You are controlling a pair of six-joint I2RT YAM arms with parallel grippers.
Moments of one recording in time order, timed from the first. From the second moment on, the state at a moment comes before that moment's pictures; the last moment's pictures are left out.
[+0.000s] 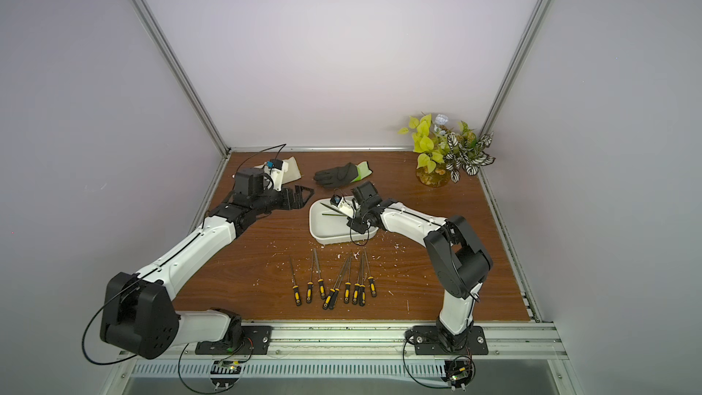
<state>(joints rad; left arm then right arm) -0.26 1.34 0.96 -0.16 0.40 -0.32 0.68 1.80 1.18 -0.31 -0.03 -0.50</state>
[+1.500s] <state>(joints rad) -0.26 1.39 0.97 -0.20 0.41 -0.32 0.74 1.85 1.19 -0.15 0.42 -0.65</state>
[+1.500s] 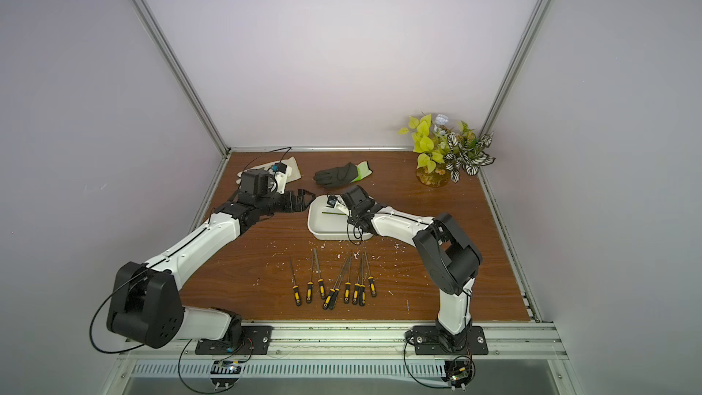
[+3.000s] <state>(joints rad) -0.64 0.97 0.56 -0.25 0.10 -0.53 0.95 0.92 0.42 -0.25 0.13 0.61</state>
